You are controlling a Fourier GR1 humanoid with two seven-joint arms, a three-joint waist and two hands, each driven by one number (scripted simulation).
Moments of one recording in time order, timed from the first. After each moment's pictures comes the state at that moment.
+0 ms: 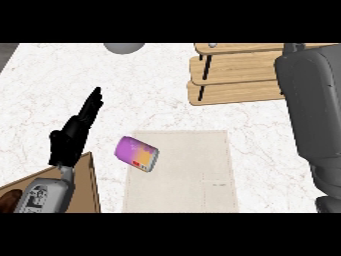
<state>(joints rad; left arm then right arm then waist) -0.18 0.15 -0.08 -1.44 -0.07 0.02 0.04 -1.03 -0.19 -0.14 -1.16 1.08 -0.44 0.54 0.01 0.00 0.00</state>
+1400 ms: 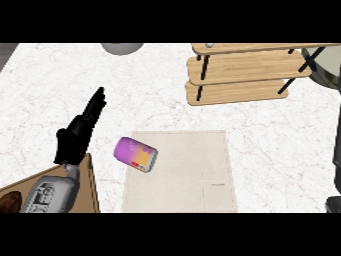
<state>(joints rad) -0.20 0.11 -0.06 -1.41 -0.11 0.02 0.02 -1.01 -0.24 -0.28 -1.44 0.87 -0.44 0.70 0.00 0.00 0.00</state>
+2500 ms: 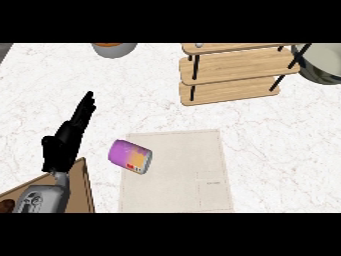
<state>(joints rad) -0.14 0.13 -0.03 -1.47 -0.10 0.02 0.03 -0.58 -0.63 -0.85 -1.92 0.33 0.13 0.96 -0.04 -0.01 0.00</state>
